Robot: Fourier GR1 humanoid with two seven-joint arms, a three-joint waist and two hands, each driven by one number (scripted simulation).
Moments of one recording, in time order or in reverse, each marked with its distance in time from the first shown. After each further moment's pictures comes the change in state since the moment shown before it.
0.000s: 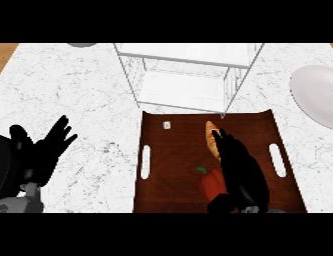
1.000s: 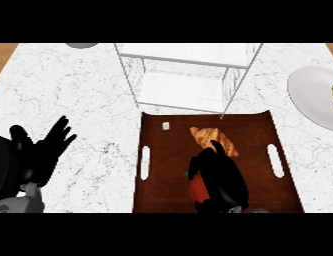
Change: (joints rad) left arm 0.000 -0.023 0.031 0.003 -0.033 -0.023 0.002; right arm -0.004 0.084 0.029 0.099 0.072 0.057 -0.250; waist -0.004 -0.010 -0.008
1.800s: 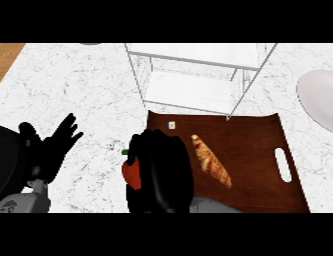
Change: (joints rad) left arm -0.024 -0.019 -0.018 0.011 -0.014 -0.014 -0.001; right arm -0.465 0.159 0.205 -0.012 -0.026 -0.279 0.491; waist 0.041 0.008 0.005
